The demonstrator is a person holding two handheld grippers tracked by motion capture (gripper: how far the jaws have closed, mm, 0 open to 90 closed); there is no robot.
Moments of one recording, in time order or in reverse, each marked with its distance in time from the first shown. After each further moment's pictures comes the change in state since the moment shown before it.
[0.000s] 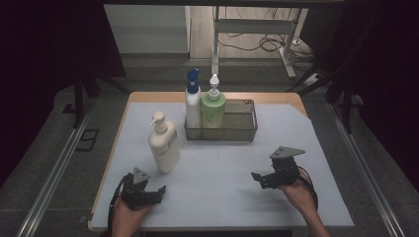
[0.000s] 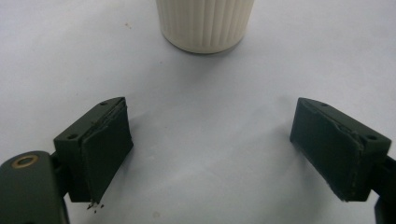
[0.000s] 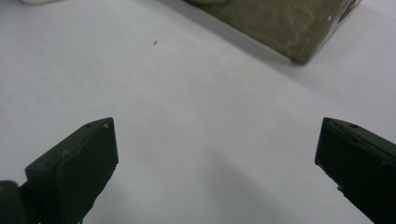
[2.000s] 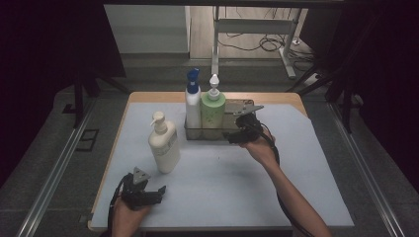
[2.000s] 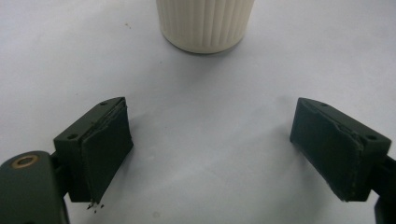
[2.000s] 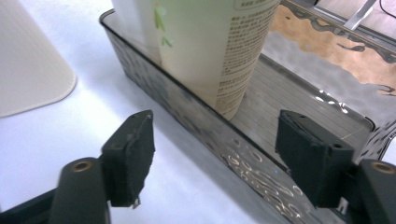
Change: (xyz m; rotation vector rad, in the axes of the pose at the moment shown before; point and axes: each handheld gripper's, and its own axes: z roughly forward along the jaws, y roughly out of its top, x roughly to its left) left arm 0.000 0.000 0.000 0.001 -0.001 0.001; right arm -0.001 0.133 0.075 0.004 -0.011 -0.040
